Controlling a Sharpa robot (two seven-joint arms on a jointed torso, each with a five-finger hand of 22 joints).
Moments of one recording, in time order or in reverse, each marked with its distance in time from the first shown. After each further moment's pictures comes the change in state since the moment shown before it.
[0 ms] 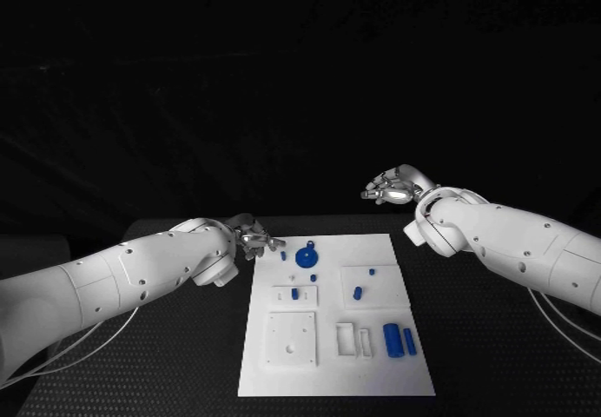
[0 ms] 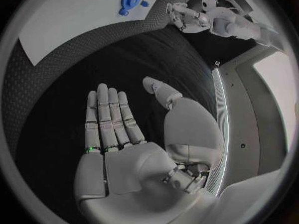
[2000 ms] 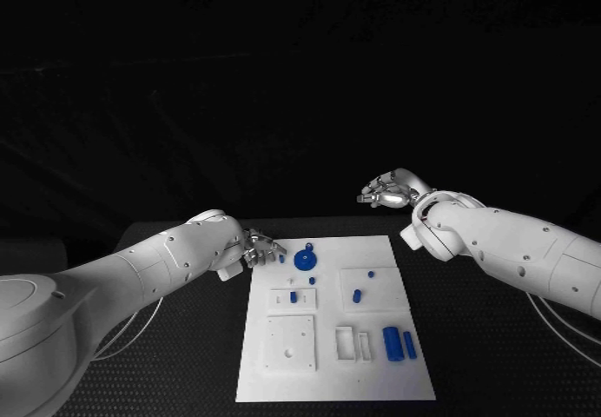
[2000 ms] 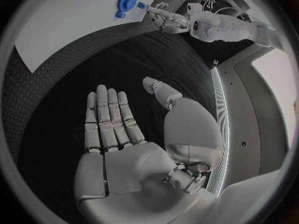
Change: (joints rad) left arm -0.005 0.245 0.000 -0.429 0.022 0.308 -0.034; left_hand -0.021 0.087 -0.058 -0.001 0.013 -0.084 0.033 -0.022 -0.013 -0.047 0.035 -0.092 -0.033 -0.055 0.047 -0.075 -0.024 -0.016 -0.057 0.018 -0.077 -0.004; right arm 0.006 -0.001 0.000 0.027 0.010 0.004 0.002; right_hand 0.000 0.000 0.003 0.003 0.000 0.000 0.000 0.004 -0.004 -0.011 0.007 -0.032 -0.047 -0.030 0.016 -0.026 -0.026 0.000 -0.029 0.004 -0.043 0.009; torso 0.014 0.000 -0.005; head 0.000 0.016
